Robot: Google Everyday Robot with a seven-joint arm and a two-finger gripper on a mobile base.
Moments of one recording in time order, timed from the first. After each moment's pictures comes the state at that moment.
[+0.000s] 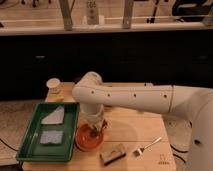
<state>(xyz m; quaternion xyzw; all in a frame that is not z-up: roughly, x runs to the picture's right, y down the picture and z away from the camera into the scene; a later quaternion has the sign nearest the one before) -0.043 0.188 0.686 -0.35 -0.20 -0.51 0.76</state>
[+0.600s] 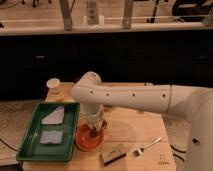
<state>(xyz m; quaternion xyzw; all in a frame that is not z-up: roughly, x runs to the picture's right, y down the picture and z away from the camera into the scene) -0.045 0.189 0.686 -0.35 -0.20 -0.52 0.76</state>
